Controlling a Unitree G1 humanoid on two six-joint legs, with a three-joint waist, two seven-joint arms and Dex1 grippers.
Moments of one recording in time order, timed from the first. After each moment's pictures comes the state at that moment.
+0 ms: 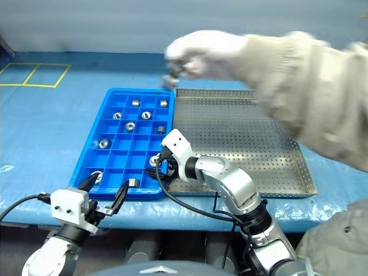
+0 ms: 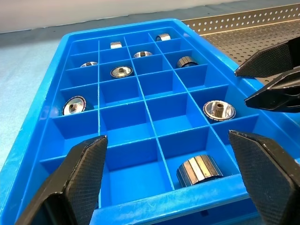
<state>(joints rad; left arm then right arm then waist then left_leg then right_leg) 0.70 0.24 0.07 -0.82 -0.17 0.23 -0.27 -0.42 -0.19 0.38 -0.36 0.35 0.97 0.50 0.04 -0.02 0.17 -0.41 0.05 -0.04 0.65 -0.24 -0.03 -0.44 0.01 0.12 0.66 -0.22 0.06</state>
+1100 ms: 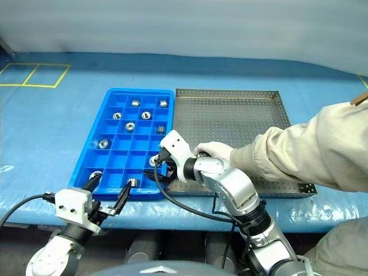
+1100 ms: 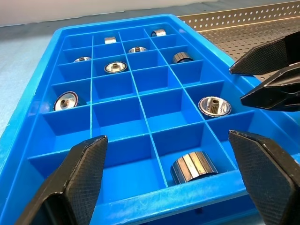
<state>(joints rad) 0.69 0.24 0.06 -0.80 -0.17 0.23 -0.27 -0.41 -0.18 0.40 -0.36 0.35 0.97 0.50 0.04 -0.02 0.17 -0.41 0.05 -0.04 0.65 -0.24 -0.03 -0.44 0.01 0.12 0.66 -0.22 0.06</state>
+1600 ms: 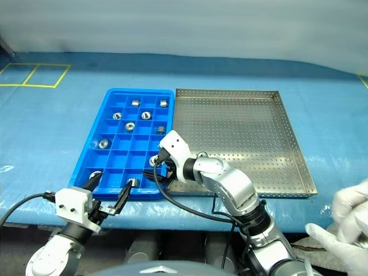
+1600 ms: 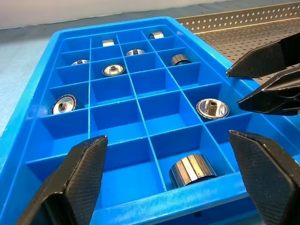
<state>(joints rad) 0.68 0.24 0.06 -0.80 -0.17 0.23 -0.28 -0.41 -0.18 0.40 -0.36 0.36 0.97 0.50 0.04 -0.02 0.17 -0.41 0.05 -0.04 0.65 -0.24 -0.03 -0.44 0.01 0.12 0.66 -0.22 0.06</state>
